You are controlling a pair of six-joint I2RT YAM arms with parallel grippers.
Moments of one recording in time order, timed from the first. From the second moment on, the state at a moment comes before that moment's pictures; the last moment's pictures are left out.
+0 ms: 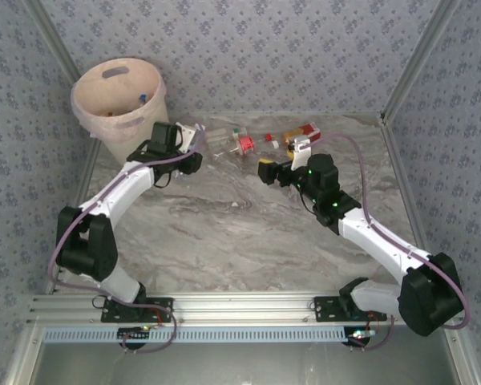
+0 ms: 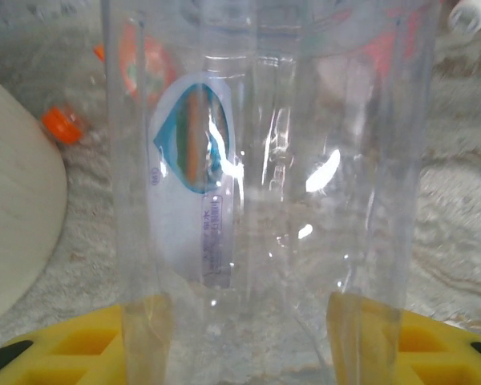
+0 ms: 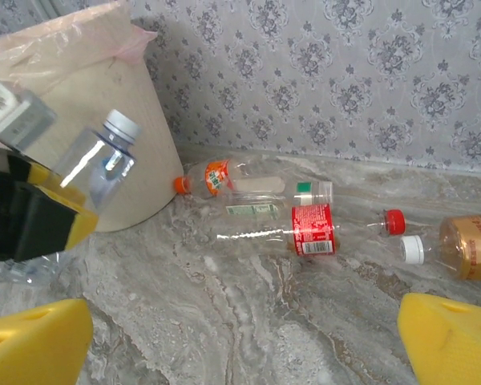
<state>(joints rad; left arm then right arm) -0.32 1.57 1.25 -0.43 0.07 0.05 0.51 1.20 0.80 0.21 -0.06 0.22</state>
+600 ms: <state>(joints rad) -0.32 1.47 1.40 -0.22 0.21 0.00 0.52 1.21 0.80 0.29 -0.04 0.22</state>
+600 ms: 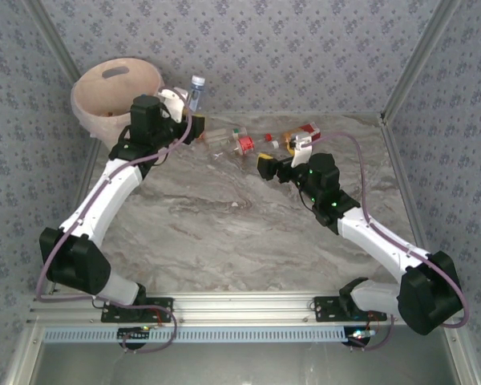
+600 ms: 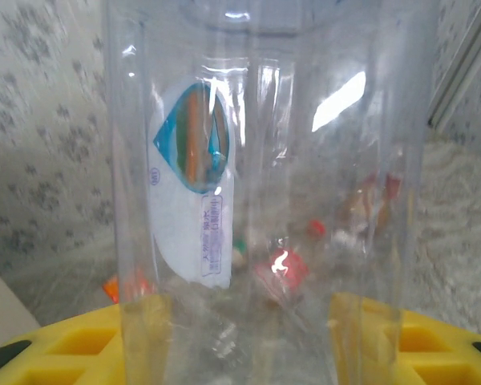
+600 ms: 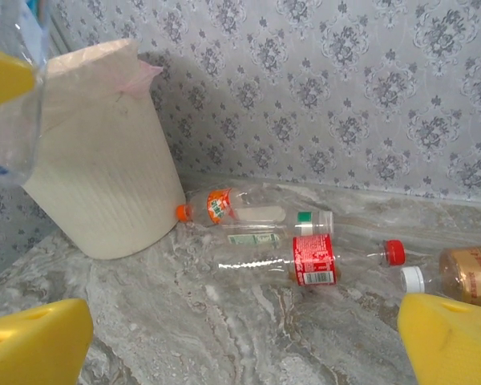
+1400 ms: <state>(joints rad) -0.11 1.58 1.67 -0.14 -0.13 -0.15 0.52 1.20 0.80 0.29 -0.02 0.24</state>
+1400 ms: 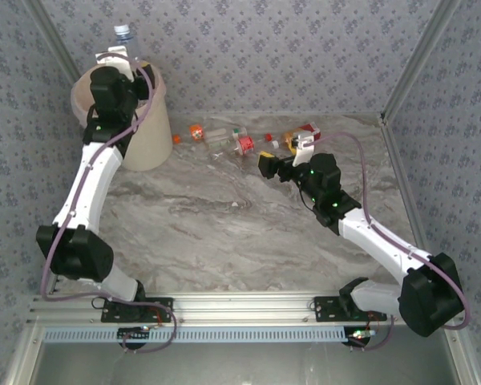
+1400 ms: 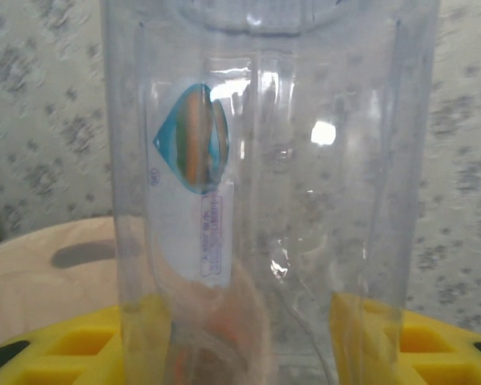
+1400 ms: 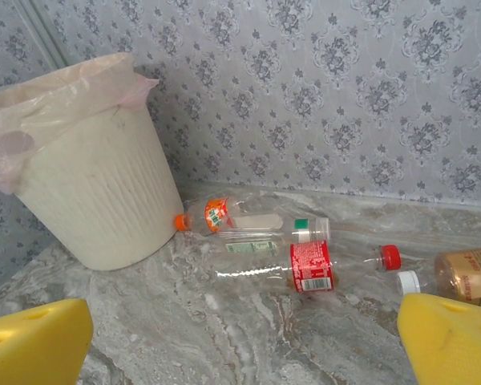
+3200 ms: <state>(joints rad) -0.09 2.35 2.87 -0.81 -0.29 -0.45 0.48 1.26 0.81 0.19 0.08 0.31</state>
